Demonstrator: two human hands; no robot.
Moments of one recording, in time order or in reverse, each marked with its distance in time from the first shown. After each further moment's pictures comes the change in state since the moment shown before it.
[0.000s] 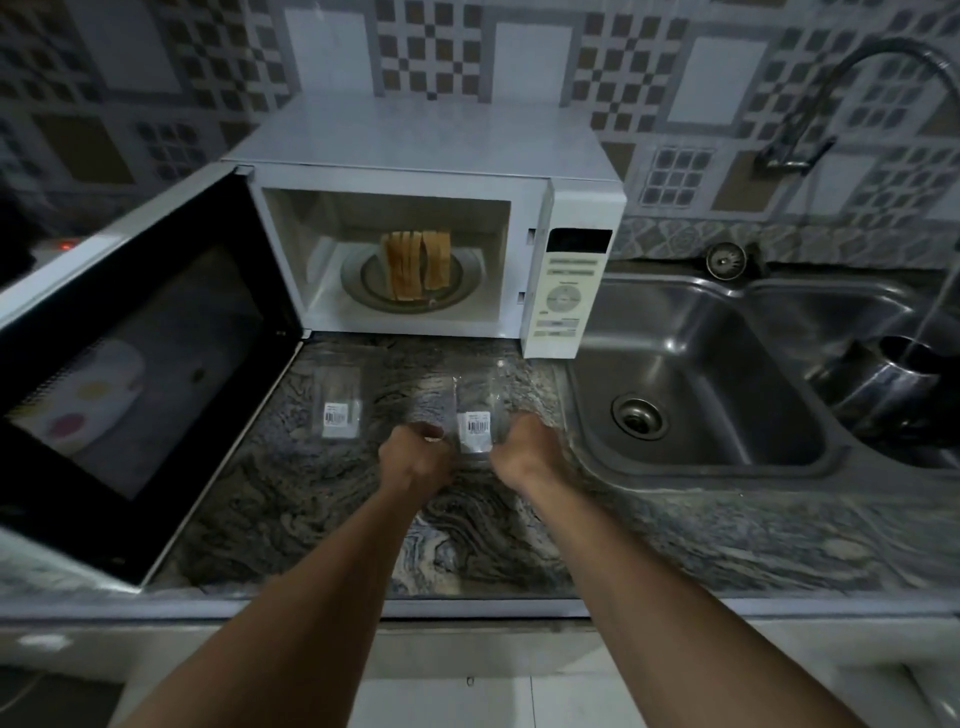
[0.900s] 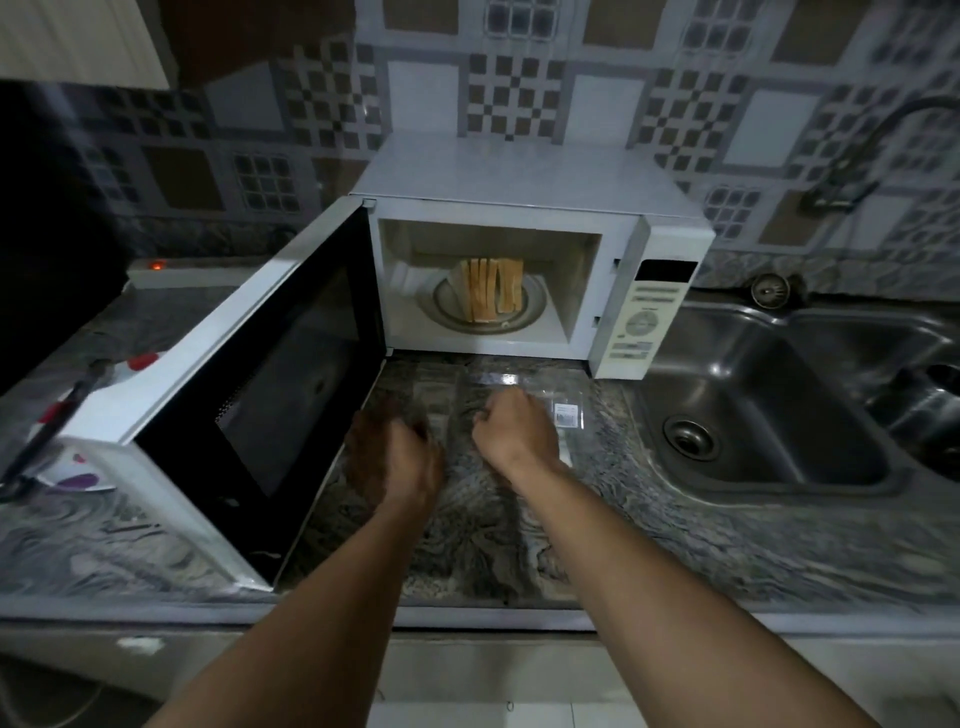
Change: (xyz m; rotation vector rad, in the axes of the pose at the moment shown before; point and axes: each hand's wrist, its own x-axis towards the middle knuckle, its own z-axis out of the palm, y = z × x) left_hand -0.006 -0.006 -0.126 0.423 0.469 0.232; right_hand -0.051 -0.125 0.047 -0.124 0.106 -0.212
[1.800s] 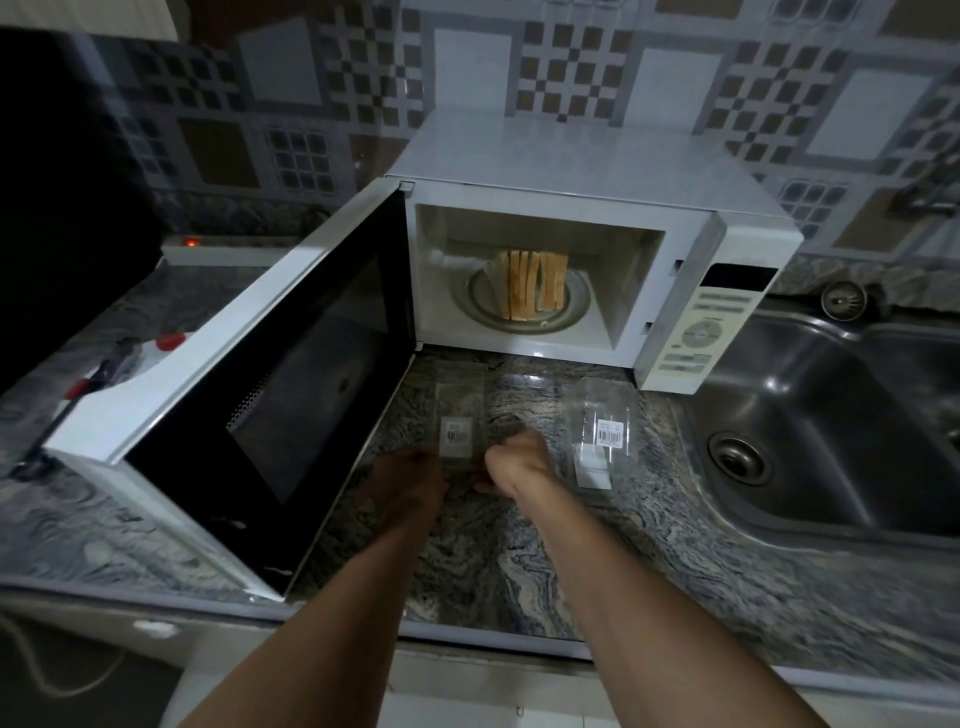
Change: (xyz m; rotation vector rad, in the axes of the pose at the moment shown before) left_hand 0.040 -0.057 0.068 -0.663 -0.238 -0.466; right_hand 0.051 0.016 0.085 0.714 -0.244 0.449
